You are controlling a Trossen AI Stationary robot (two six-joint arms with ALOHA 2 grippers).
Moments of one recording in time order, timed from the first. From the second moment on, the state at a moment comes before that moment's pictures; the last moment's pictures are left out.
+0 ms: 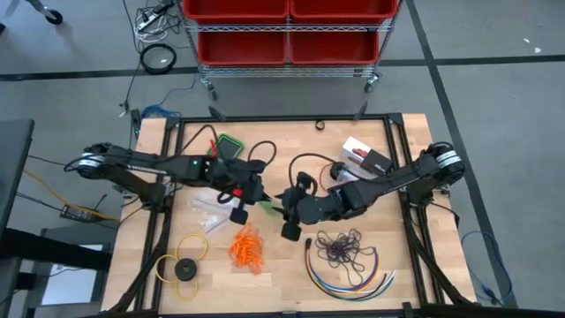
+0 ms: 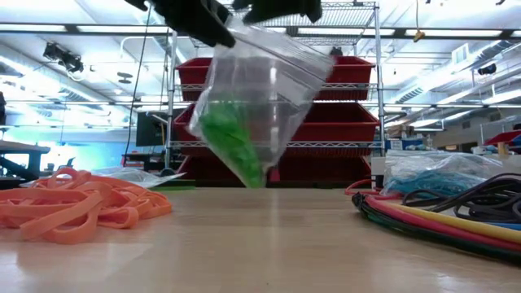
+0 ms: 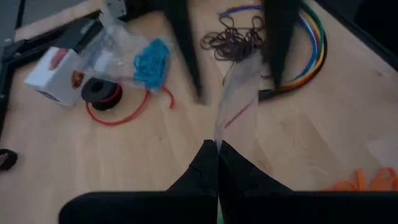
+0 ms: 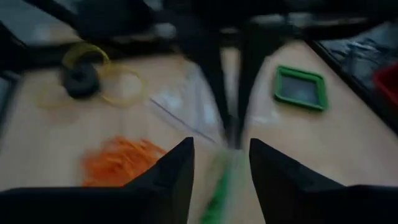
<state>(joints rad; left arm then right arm) -0.07 1.34 1.06 -0.39 0.05 0.31 0.32 1.71 1.43 -0.33 0.53 0.29</state>
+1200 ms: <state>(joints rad) -0.11 1.37 1.06 -0.36 0.05 0.33 0.29 1.83 1.50 -0.45 0.47 0.34</state>
